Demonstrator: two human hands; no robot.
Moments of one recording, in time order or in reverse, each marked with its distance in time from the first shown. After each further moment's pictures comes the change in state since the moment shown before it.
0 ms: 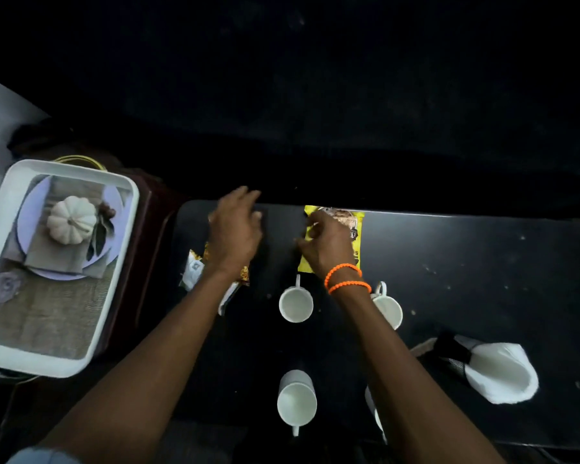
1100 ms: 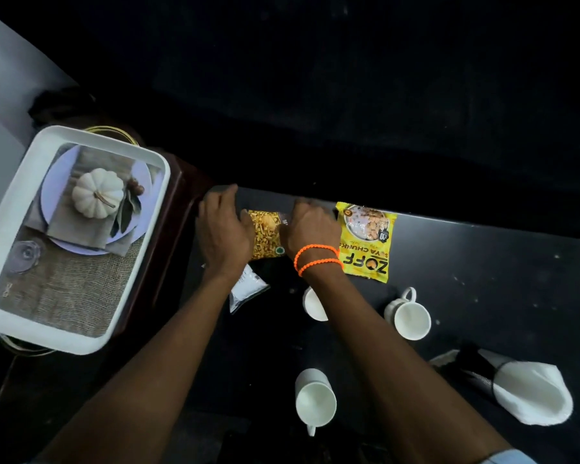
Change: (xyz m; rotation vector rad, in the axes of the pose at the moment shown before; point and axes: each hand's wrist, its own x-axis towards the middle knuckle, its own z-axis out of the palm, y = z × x) left_hand -0.027 -0.047 -0.019 0.030 0.266 -0.228; right_hand 0.010 -0.064 0.066 -0.539 0.012 -0.206
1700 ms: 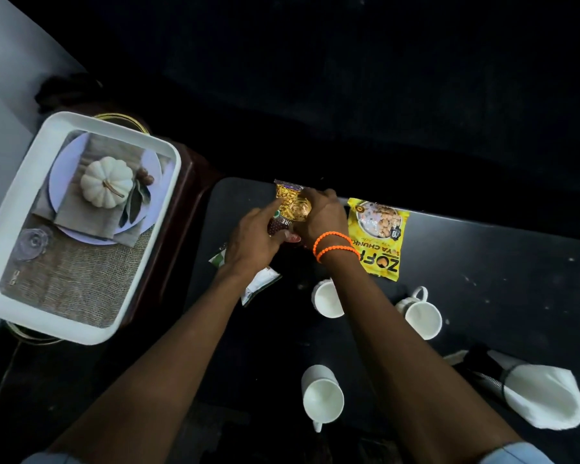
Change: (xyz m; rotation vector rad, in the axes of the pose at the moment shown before) left_hand -0.007 -0.015 0.023 -0.139 -0.479 0.052; right_hand 0.017 0.007 0.007 0.222 -0.135 0.041
